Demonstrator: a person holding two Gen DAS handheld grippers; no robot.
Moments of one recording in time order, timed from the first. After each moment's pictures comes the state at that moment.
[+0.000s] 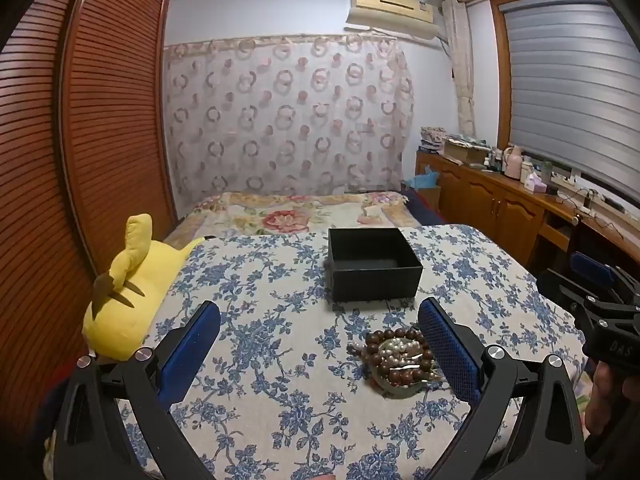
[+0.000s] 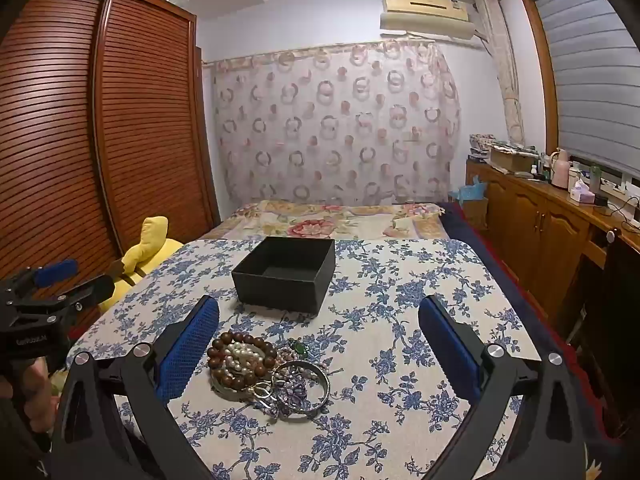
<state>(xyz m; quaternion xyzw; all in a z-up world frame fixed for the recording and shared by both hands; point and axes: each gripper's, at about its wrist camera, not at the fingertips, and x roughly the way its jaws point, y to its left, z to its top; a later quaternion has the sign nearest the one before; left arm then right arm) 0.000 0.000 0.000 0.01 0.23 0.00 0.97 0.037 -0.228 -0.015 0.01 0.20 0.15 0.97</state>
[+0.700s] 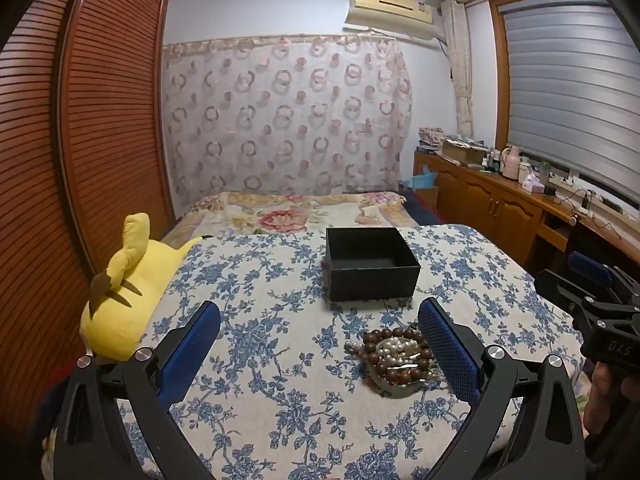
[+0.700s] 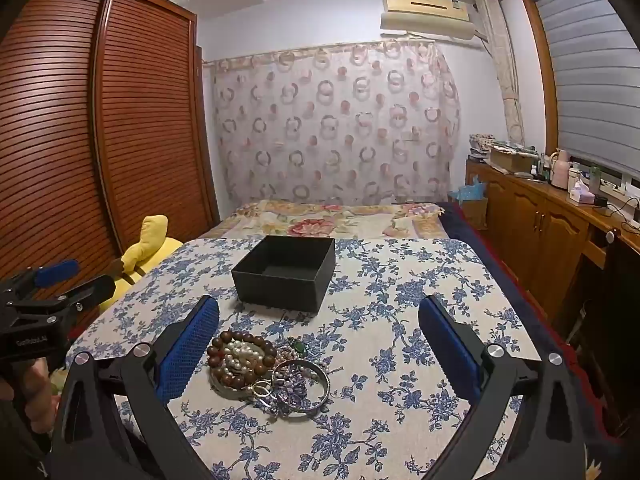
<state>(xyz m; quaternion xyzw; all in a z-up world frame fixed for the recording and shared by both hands) -0.001 0.000 0.000 0.00 0.22 0.00 0.97 0.037 -0.228 -0.016 0.01 0.20 0.15 0.97</state>
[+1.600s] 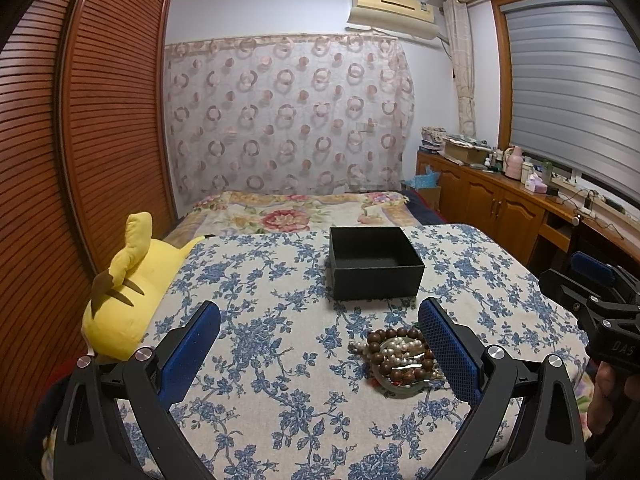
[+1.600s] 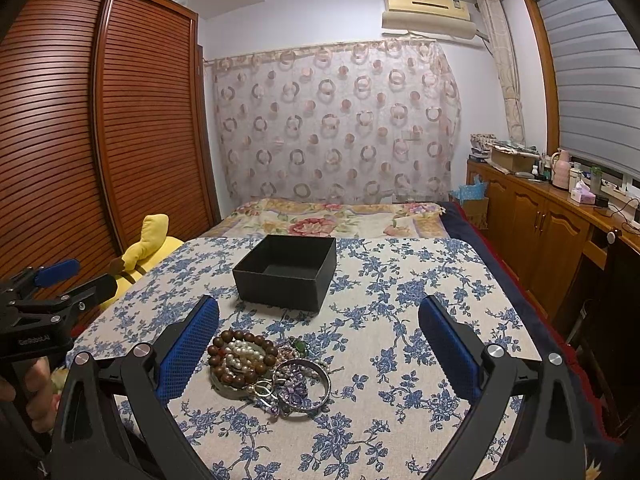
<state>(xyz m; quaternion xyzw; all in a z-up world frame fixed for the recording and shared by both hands) 0.000 0.002 -0.001 0.00 0.22 0.00 0.97 0.036 -0.226 -0.016 0.01 0.20 0.15 0.97</state>
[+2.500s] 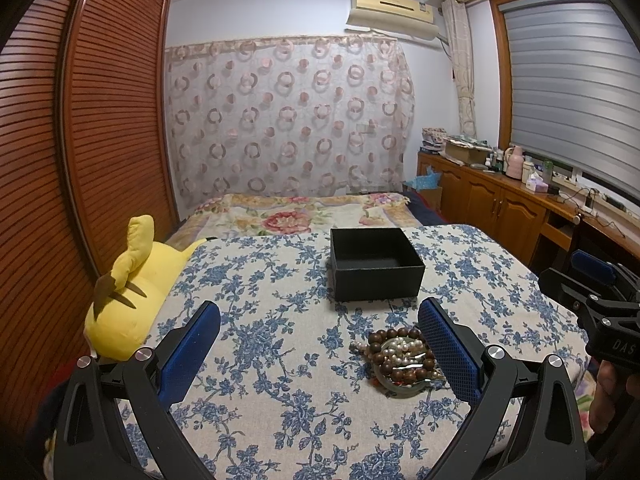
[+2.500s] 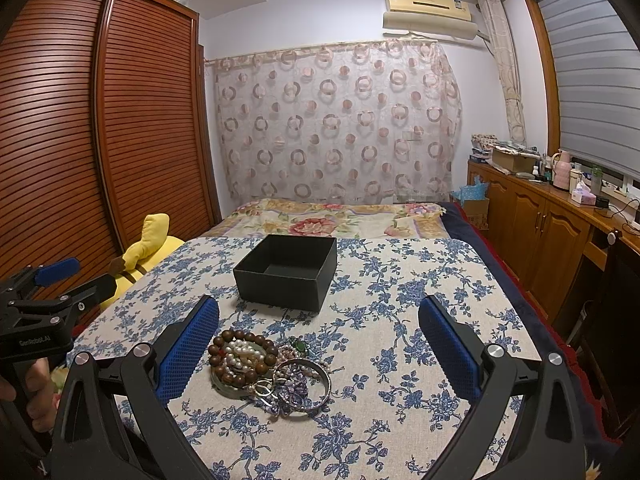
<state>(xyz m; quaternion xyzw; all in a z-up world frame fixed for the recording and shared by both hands) 0.002 0.010 -0.001 0.01 0.22 0.00 0.97 0.036 -0.226 -0.016 0.01 0.20 0.15 0.97</state>
